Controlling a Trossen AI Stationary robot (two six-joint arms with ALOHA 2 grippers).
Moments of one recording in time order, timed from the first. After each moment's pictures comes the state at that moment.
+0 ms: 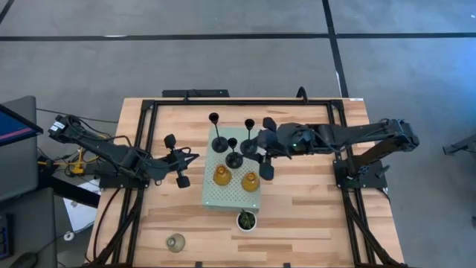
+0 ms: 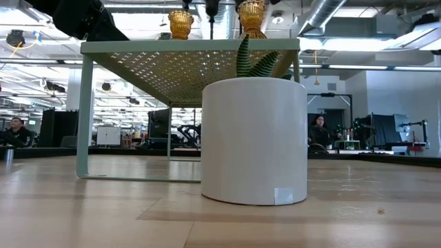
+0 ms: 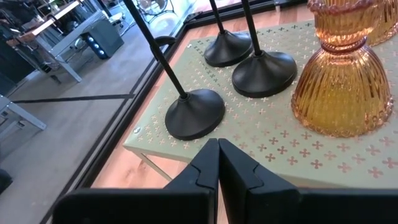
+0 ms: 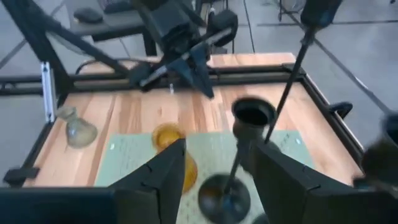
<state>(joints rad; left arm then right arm) -0.43 0.70 0.57 -0.27 -0.83 -0.01 0.13 1.43 1.37 -0.39 0.21 0.08</state>
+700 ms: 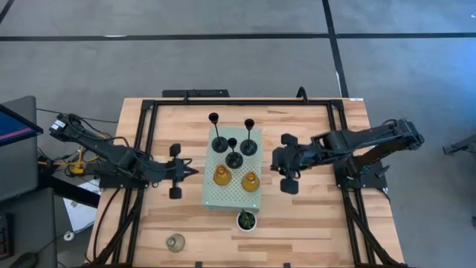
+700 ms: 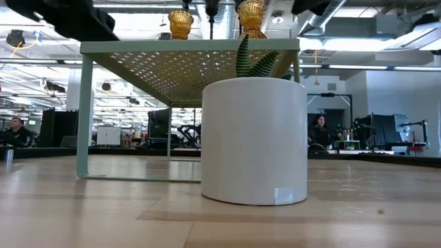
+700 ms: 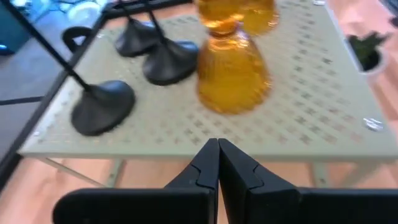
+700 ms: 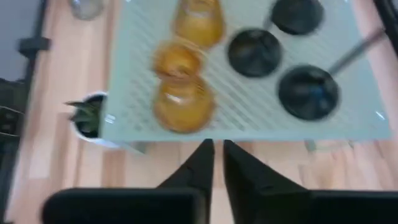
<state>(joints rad) -0.46 0.68 0.57 -0.32 -0.54 -0.05 0.25 1.37 1.37 -0.91 0.21 0.24</state>
